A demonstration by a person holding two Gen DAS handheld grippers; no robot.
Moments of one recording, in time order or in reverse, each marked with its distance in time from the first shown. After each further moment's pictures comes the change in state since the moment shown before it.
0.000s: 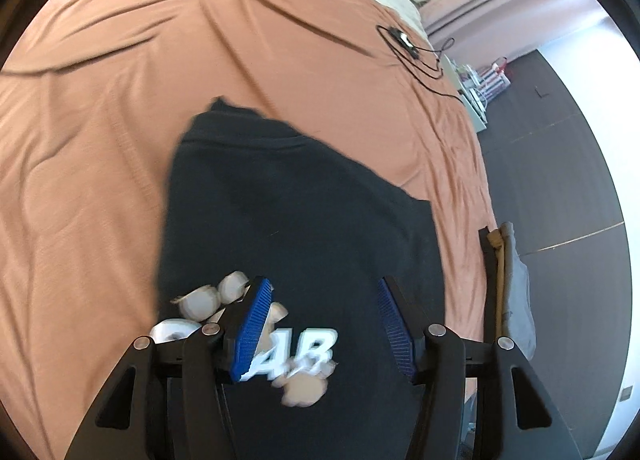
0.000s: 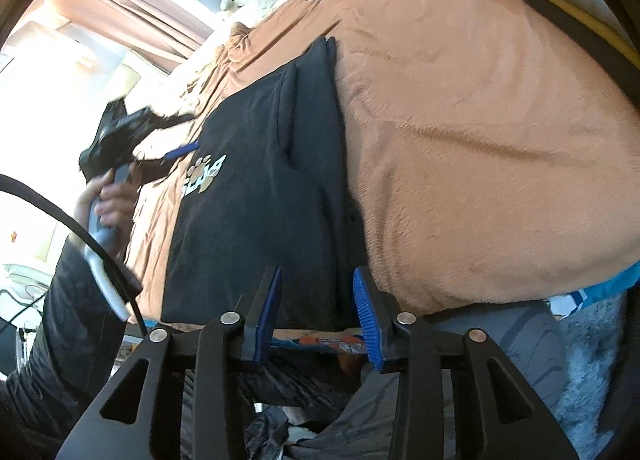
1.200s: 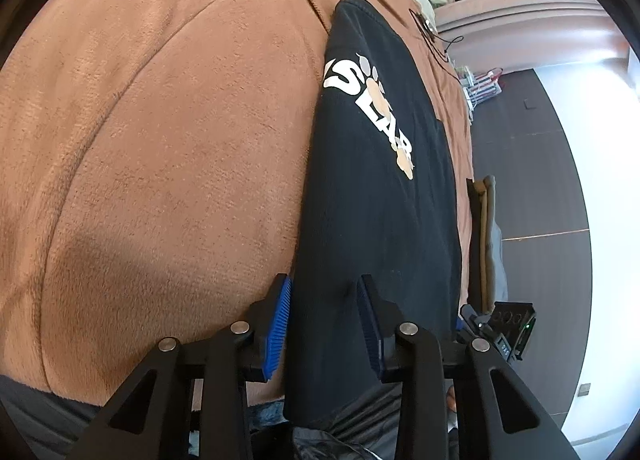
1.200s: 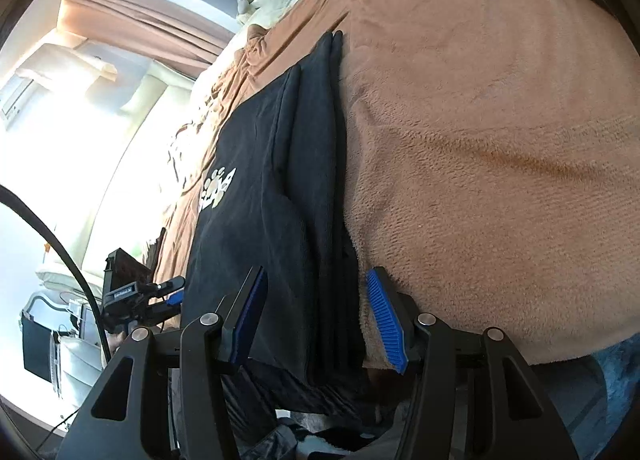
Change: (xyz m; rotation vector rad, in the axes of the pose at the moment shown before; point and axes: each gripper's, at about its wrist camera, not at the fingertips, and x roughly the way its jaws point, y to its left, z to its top) left arm -0.053 0.098 -0.151 -0.145 0.070 -0.153; right arm 0.042 -0.038 0.019 0.023 0.034 0.168
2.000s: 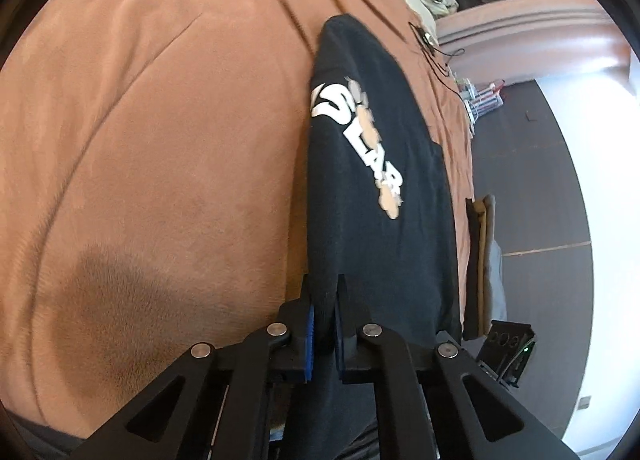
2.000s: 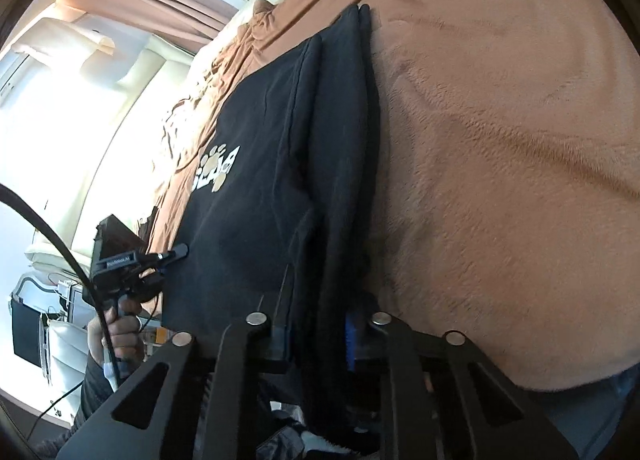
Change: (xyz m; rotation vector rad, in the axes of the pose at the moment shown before) left arm -0.001 -0.013 0.021 -0.001 -0.043 0.013; right arm 0.023 0.031 0.003 -0.036 0.062 -0.035
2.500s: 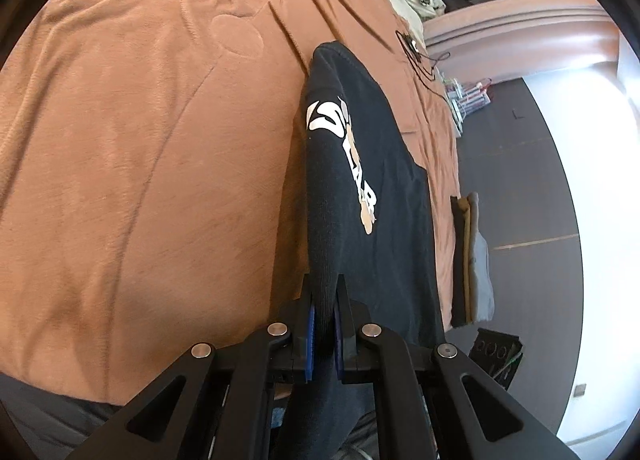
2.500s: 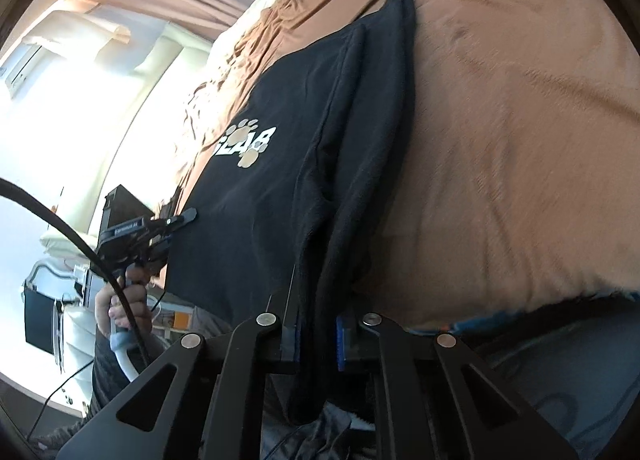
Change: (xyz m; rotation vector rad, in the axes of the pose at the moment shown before) left arm -0.046 0.015 -0.001 0.019 0.010 -0.035; right arm 0.007 0.028 -0.022 -0.001 0.057 0.059
